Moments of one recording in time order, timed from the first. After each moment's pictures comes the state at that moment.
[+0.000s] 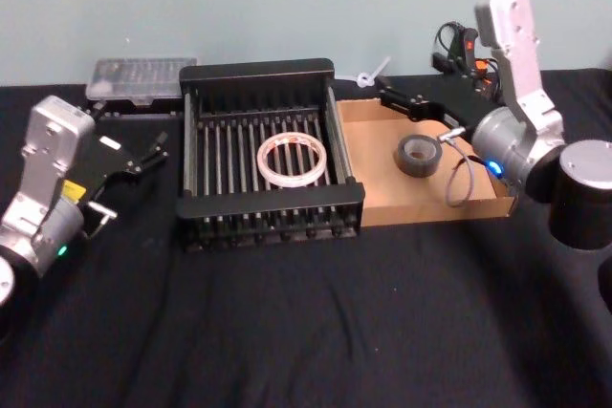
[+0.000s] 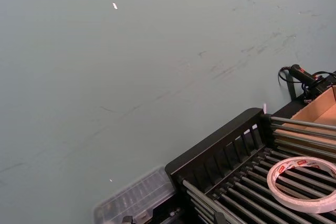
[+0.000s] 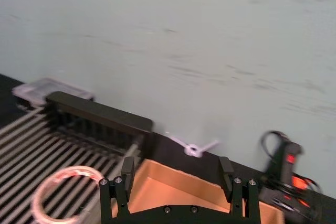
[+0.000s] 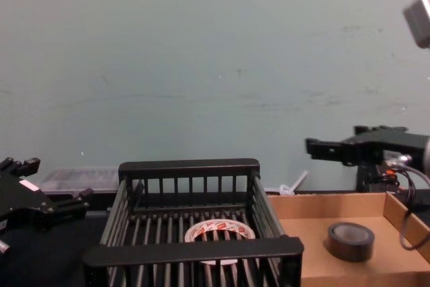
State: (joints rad) left arm -0.20 0.60 0.45 -1.41 -0.25 -0.12 0.03; right arm 0.38 0.26 -0.31 -1.37 0.21 0.22 0.23
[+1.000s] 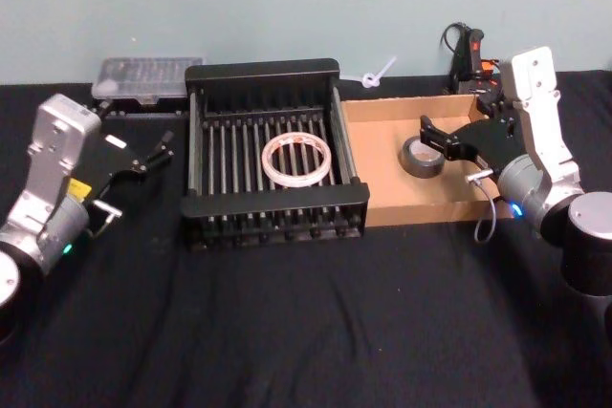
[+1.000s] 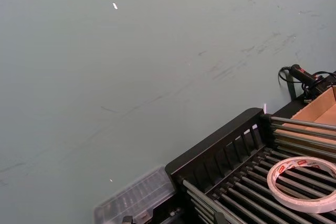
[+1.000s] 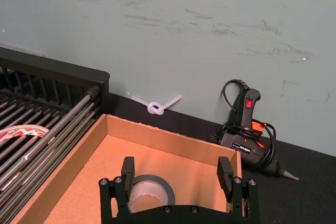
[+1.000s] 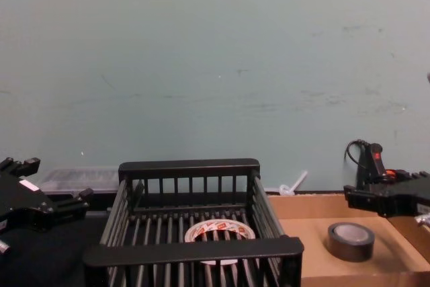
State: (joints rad) left arm -0.20 0.60 0.45 -1.41 -0.25 -0.12 0.03; right arm 0.30 0.24 -0.24 -1.29 0.11 0.15 0.15
